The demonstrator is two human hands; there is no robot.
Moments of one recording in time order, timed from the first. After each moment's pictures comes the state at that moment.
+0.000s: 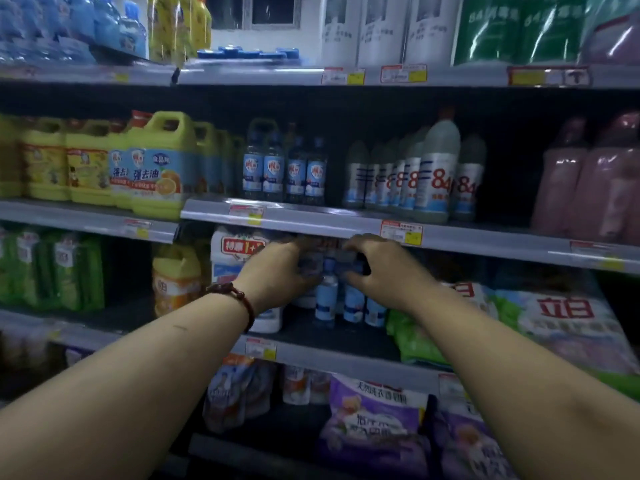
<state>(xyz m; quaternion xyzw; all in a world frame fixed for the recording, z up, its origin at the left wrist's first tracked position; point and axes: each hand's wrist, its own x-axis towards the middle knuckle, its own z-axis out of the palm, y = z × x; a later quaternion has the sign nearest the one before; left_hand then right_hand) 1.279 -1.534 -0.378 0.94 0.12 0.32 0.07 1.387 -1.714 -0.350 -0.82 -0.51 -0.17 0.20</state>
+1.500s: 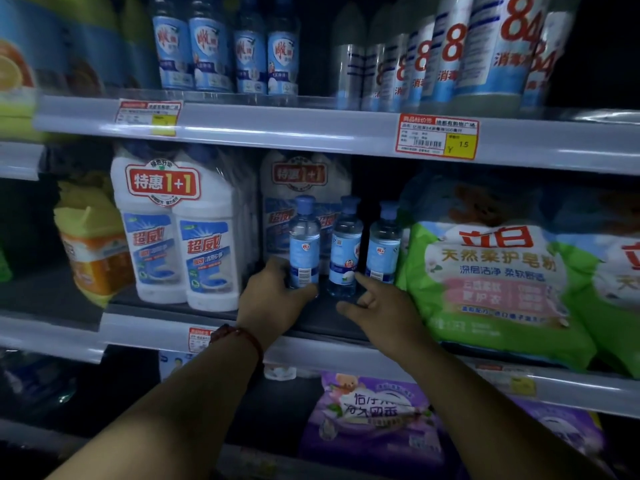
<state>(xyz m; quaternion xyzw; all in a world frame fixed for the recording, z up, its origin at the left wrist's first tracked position) 1.425 -1.485 -0.548 0.84 0.27 0.31 0.35 1.513 -1.653 -0.546 -0.82 -0.35 -0.02 0.45</state>
